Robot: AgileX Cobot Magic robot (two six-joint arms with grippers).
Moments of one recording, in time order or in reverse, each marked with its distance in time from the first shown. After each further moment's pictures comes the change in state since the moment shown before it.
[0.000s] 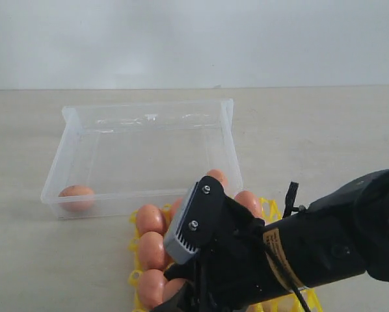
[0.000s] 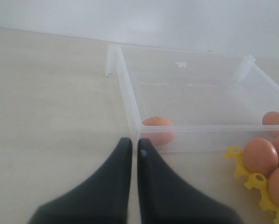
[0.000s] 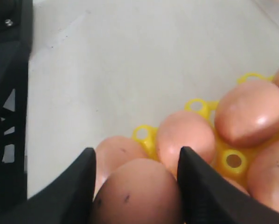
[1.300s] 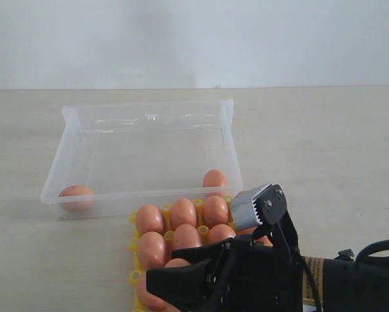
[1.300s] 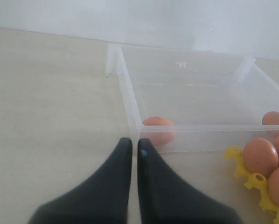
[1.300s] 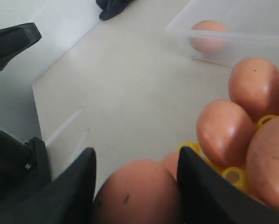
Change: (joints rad) left arm 0.000 0.000 0.000 0.000 0.000 0.000; right arm 0.010 0.133 0.270 0.913 -0.515 -0.415
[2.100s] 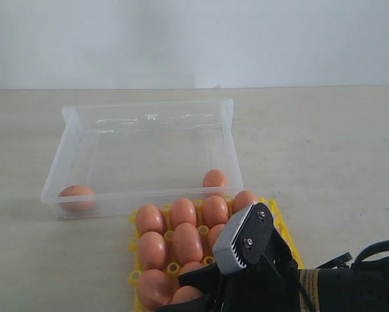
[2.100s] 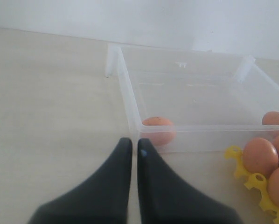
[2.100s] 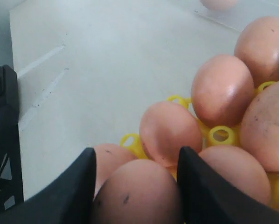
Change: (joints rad) left arm 0.000 0.000 0.000 0.000 0.000 0.000; right arm 0.000 0.004 -0.004 -0.100 0.152 -0.180
